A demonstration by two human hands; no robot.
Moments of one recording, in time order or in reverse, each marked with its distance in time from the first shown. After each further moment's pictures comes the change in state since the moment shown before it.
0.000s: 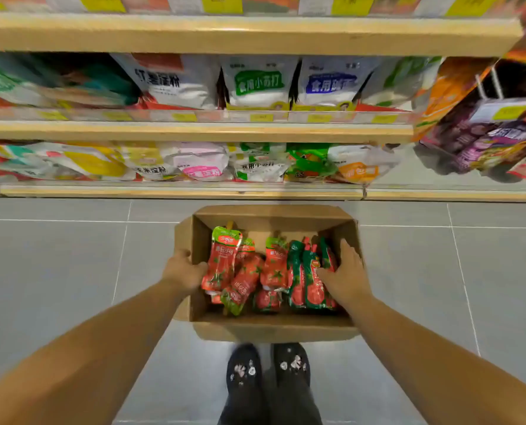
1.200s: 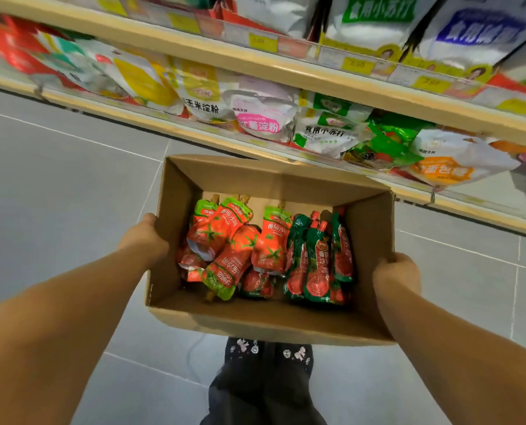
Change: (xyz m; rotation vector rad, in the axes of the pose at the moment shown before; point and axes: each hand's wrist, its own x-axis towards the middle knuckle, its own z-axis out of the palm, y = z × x) left_hand 0.074 -0.132 -0.019 0.288 0.176 -0.190; right_hand 0.061 0.027 0.055 -0.007 0.262 0.323
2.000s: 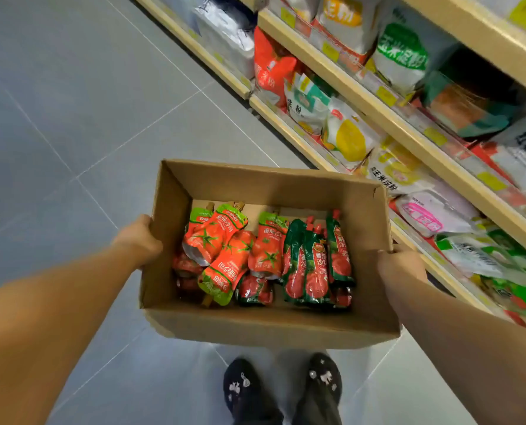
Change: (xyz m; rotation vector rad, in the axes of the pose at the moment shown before) left_hand -0.005 -0.330 -0.131 -0.468 -0.001 -0.335; right_hand -0.266 -0.207 0.103 -0.296 -0.250 -0.590
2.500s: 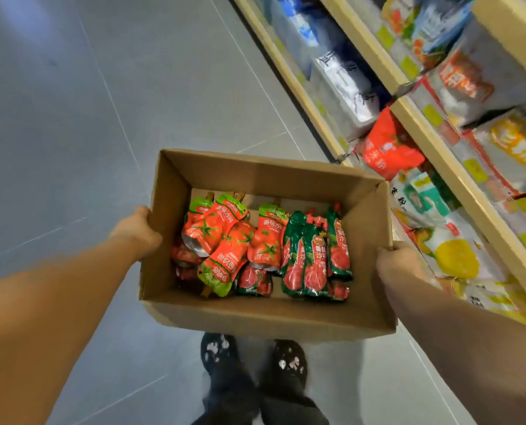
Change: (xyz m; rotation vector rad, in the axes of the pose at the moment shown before) left_hand 0.165 -0.084 -0.161 -0.152 0.075 -0.232; right_hand 0.011 -0.292 0.151 -0.179 -0.059 -0.254
